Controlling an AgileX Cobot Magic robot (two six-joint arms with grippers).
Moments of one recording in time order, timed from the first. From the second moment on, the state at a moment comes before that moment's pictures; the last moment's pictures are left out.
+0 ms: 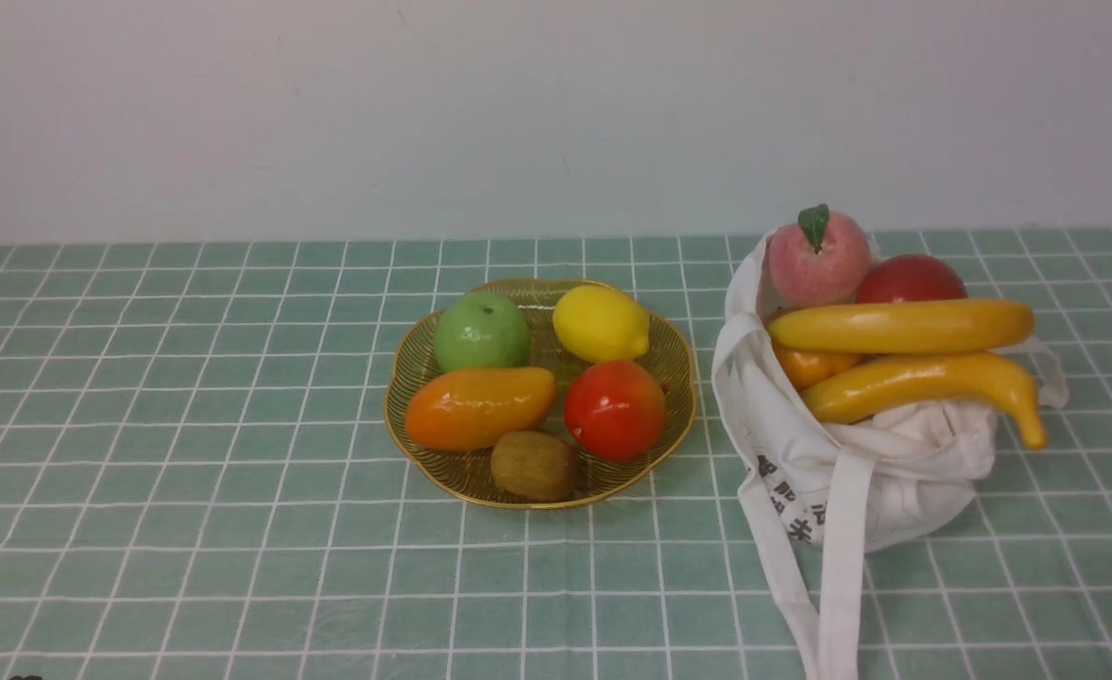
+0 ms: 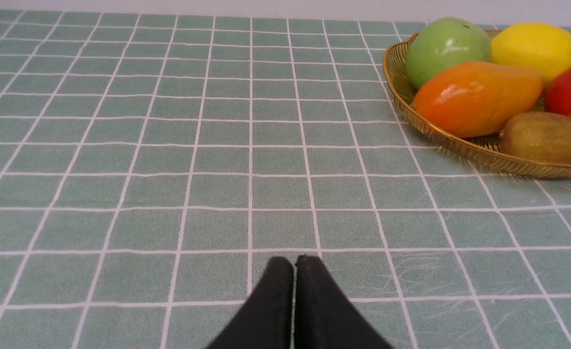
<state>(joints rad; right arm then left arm) 0.02 -0.01 0.03 0.02 0.36 0.04 -0.10 -0.01 0.03 0.02 0.38 -0.10</state>
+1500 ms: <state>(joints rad) 0.02 0.22 -0.35 0.51 0.54 0.04 -0.10 -0.01 0.03 0.02 0.38 -0.10</state>
